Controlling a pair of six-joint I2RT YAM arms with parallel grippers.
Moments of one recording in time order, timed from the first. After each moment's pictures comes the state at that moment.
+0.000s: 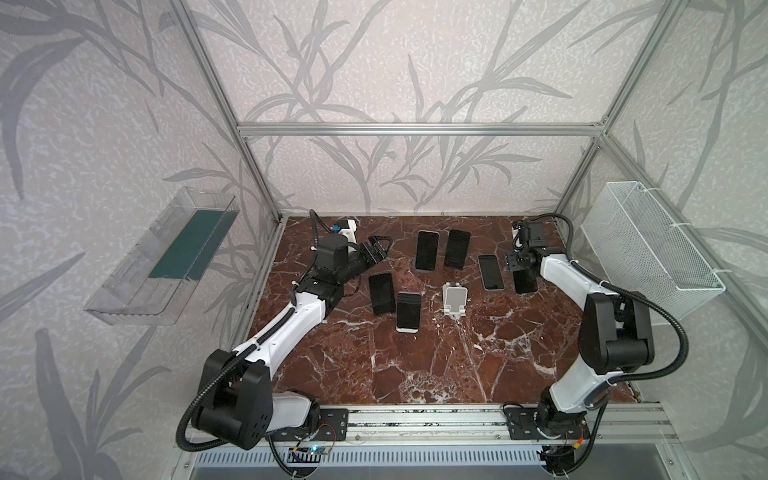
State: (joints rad) left arm -0.30 1.33 0.90 0.14 0.32 -0.87; right arm 0.05 1.73 1.23 -0.38 0.23 -0.12
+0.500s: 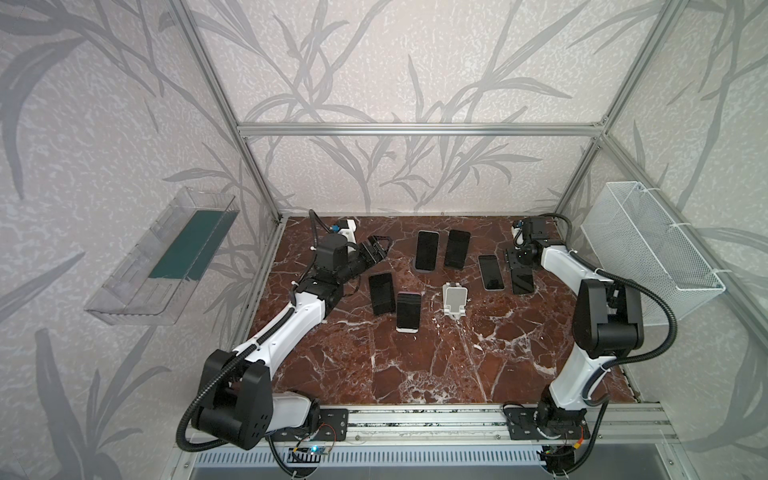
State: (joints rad) left arm -0.30 1.33 0.90 0.14 0.33 -0.88; right arm 0.00 1.84 1.33 -0.47 0.12 -0.12
